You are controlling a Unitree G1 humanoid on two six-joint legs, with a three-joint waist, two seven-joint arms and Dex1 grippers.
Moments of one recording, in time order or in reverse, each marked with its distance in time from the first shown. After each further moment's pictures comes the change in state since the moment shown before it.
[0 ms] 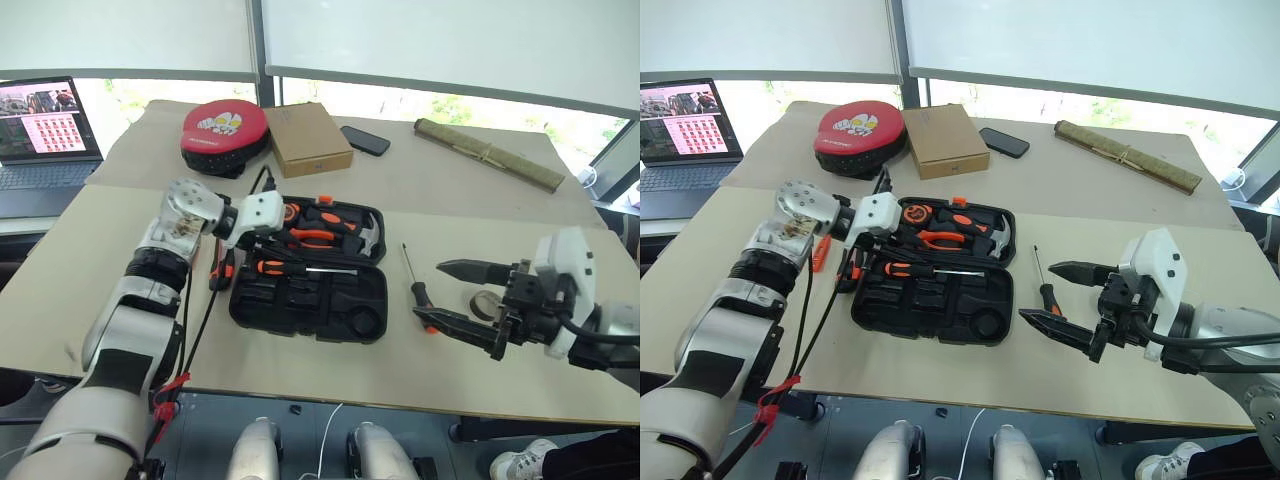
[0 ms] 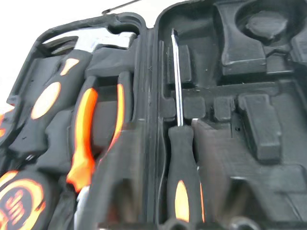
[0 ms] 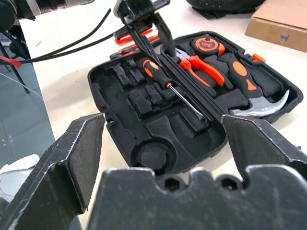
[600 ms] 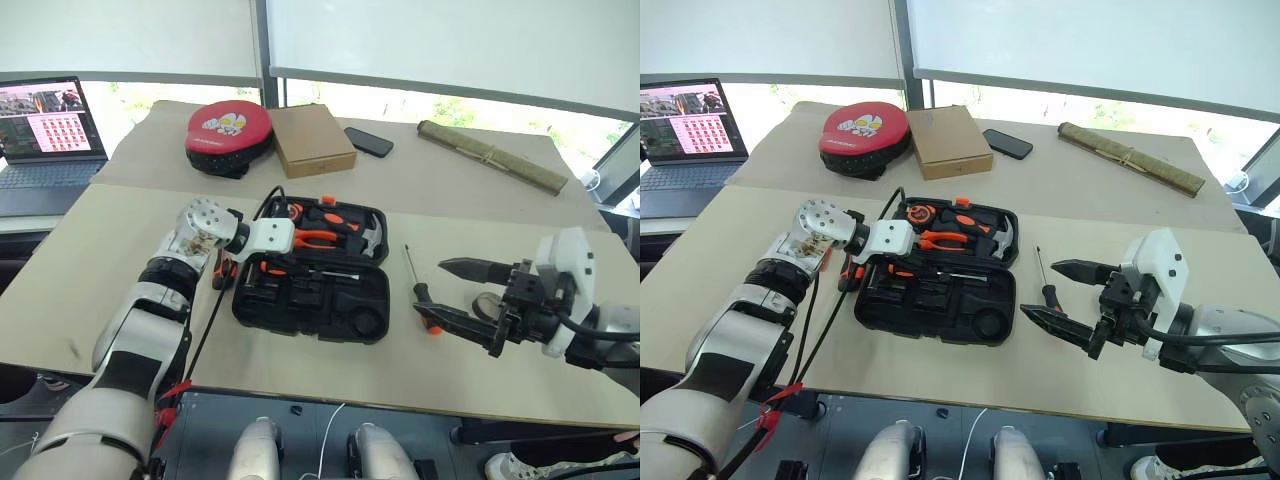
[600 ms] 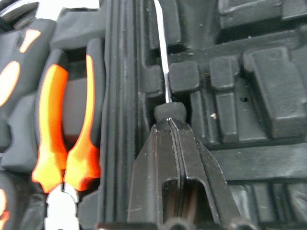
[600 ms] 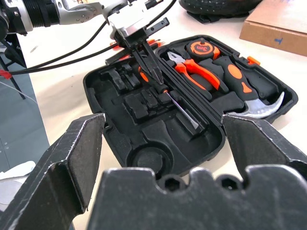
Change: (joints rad) left arm 0.008 -0.034 -0.072 0.103 0.130 -0.199 0.147; right arm 0.008 0.032 0.003 0.003 -0.012 -0.001 -0.013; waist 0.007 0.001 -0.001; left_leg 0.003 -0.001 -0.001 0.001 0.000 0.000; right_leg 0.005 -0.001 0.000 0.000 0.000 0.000
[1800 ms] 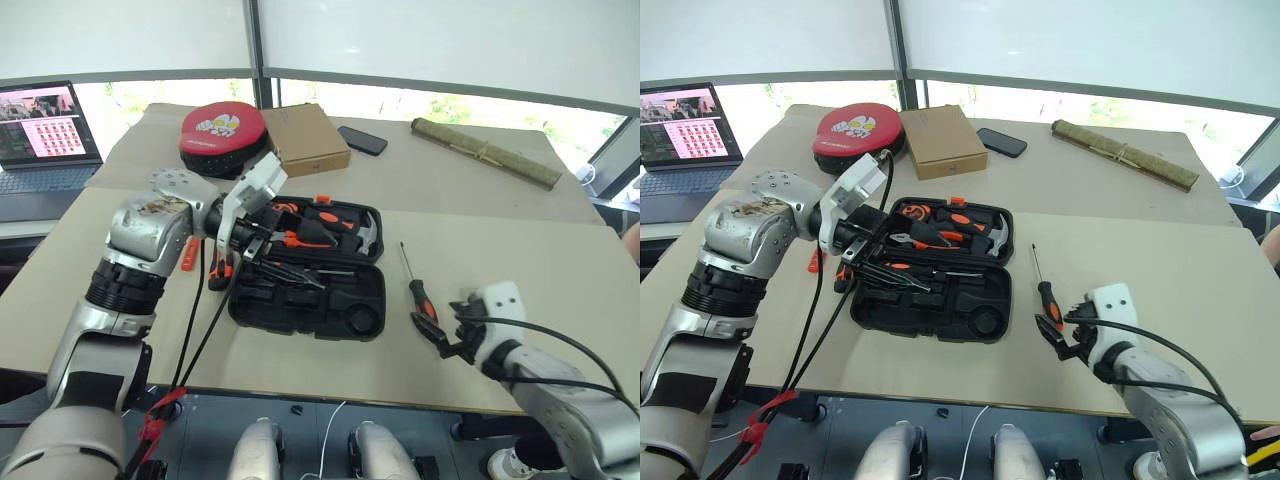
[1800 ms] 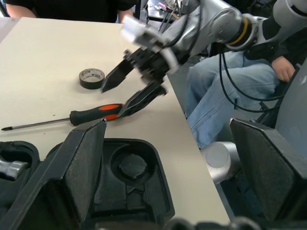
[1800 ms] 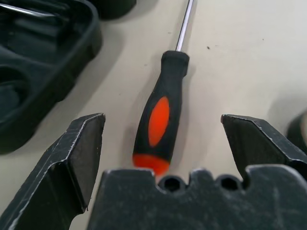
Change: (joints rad) left arm 0.123 0.180 0.116 -0.904 -0.662 1.074 -0.271; right arm 0.026 0.390 0.345 0.187 -0.442 0.054 -0.508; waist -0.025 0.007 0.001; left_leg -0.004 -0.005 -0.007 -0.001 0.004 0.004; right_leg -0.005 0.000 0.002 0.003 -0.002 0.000
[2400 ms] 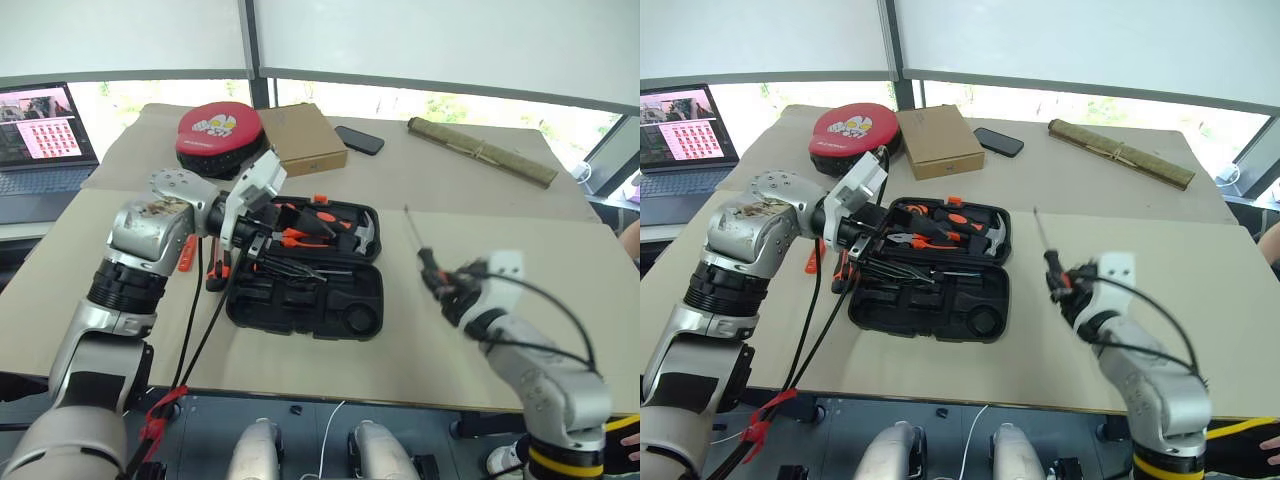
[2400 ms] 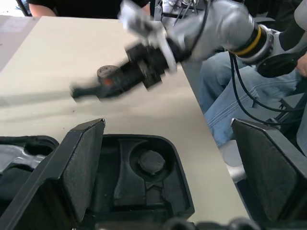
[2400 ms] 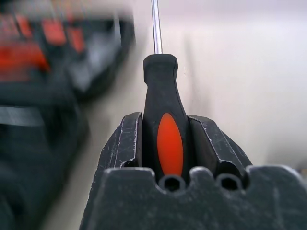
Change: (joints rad) left arm 0.027 0.012 0.008 0.014 0.018 -0.026 0.042; right arm -0.245 0.152 -0.205 -0.036 0.106 0.115 -0.069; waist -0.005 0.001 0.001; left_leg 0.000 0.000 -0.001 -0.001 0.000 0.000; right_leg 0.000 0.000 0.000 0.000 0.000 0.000
